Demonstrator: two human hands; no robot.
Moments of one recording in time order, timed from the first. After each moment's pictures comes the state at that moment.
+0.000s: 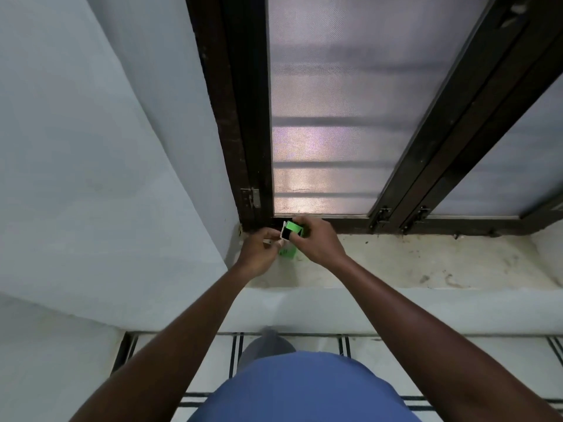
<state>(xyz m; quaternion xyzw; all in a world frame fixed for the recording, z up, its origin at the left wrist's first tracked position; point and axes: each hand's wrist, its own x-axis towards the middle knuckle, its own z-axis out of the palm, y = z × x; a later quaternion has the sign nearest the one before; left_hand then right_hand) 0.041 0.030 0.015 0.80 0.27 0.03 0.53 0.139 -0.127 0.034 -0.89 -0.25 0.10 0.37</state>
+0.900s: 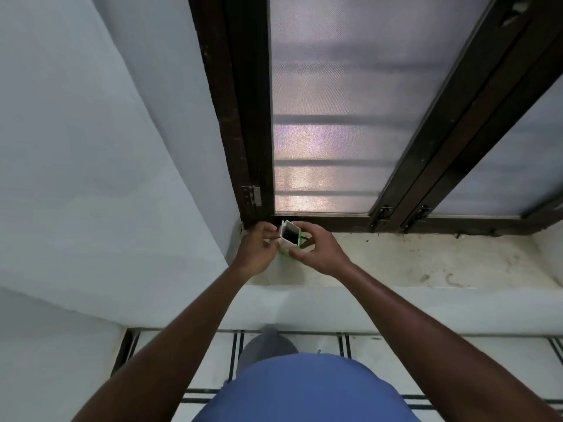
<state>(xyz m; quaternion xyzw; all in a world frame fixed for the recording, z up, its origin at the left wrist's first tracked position) 0.032 0.034 0.019 0.82 0.24 0.05 0.51 0.133 -0.152 0.013 -0.84 -0.30 0.19 0.42</state>
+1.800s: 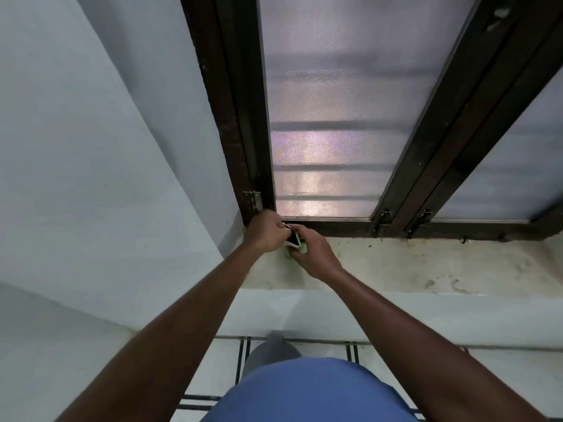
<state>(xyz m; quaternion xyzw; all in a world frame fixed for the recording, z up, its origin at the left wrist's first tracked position) 0.076 0.024 0.080 0.91 0.27 -0.03 0.32 0.130 -0.134 0.000 -0.86 -0.31 0.15 0.39</state>
